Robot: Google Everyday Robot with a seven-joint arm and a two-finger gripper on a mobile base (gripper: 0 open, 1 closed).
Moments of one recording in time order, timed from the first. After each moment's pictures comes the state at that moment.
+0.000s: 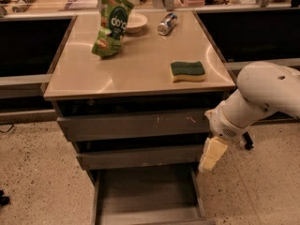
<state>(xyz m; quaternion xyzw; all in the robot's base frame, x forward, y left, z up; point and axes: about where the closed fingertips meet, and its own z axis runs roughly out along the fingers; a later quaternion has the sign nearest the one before) 0.480 -0.171 0.712 -0.59 0.79 0.10 0.15</state>
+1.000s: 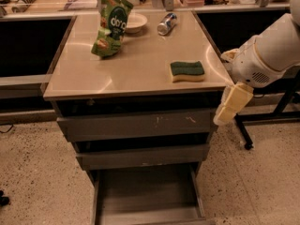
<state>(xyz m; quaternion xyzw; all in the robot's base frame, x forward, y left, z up) 0.515 -0.182 0.886 -0.60 0.76 0.03 0.25</state>
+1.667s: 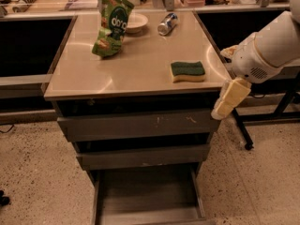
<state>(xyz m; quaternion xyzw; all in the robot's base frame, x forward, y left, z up) 0.531 -0.184 0.887 -0.59 0.76 0.04 0.26</state>
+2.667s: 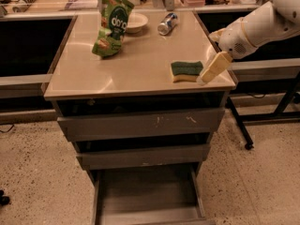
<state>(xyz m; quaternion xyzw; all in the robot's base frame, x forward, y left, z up) 0.652 -0.177 0.881 -0.56 0.75 0.12 0.34</state>
